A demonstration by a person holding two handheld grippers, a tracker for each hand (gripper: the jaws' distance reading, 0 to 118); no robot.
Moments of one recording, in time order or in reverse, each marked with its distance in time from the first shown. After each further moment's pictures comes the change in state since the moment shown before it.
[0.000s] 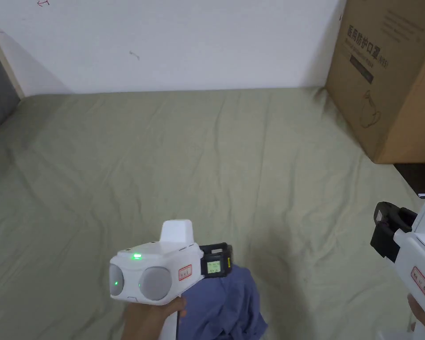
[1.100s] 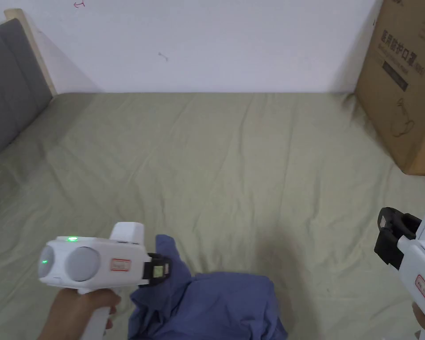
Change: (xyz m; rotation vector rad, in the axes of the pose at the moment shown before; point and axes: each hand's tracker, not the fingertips) left arm -0.083 0.027 0.035 -0.257 -0.054 0.034; right arm -0.024 0.001 -0.014 -0.002 0.065 0.030
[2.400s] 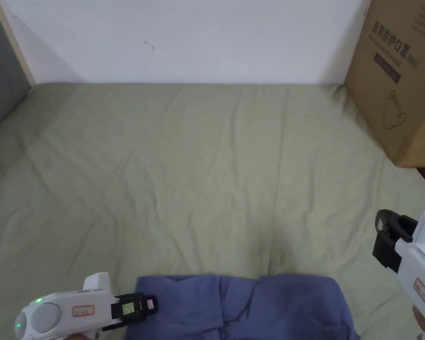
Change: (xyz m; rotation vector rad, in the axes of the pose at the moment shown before) left arm -0.151 -0.078 -0.089 -0.006 -0.216 0.350; right arm -0.019 -0.006 -0.011 -0.042 -0.035 0.054
